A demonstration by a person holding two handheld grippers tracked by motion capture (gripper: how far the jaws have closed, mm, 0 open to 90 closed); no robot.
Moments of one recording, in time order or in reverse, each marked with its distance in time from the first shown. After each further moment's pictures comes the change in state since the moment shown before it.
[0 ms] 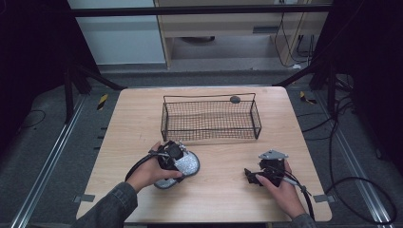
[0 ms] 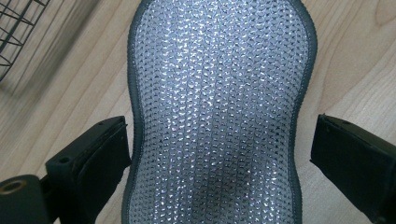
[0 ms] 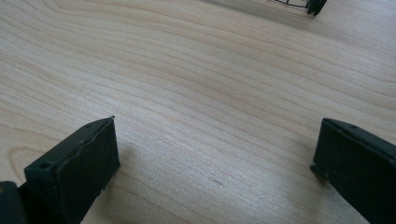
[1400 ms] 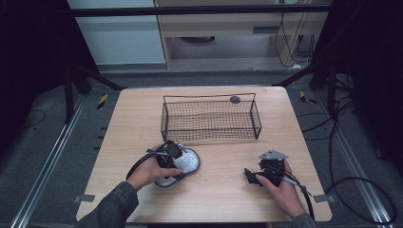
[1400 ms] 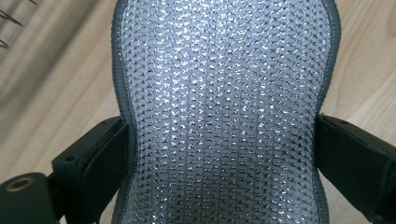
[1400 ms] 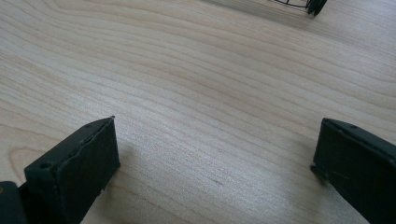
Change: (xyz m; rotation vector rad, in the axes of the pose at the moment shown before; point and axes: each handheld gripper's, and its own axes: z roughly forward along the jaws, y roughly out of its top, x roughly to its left) left arm 0.011 -0.003 0.009 -0.046 -0.043 -0.020; right arm 0.000 0.000 0.000 0.000 0.000 -0.001
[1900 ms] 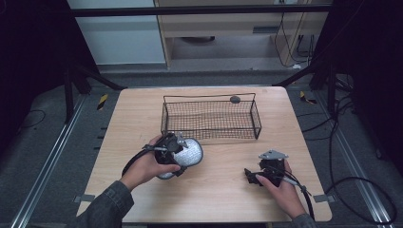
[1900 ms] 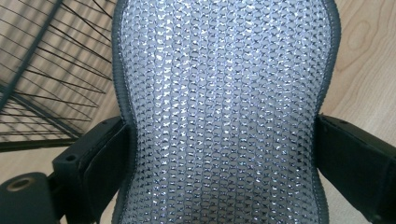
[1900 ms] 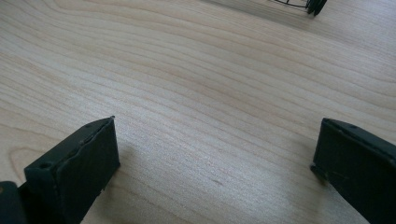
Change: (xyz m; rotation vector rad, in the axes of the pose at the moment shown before) left arm -0.012 0.018 -0.052 -0.094 0.115 0.143; right arm 0.000 0.000 0.000 0.000 0.000 0.000
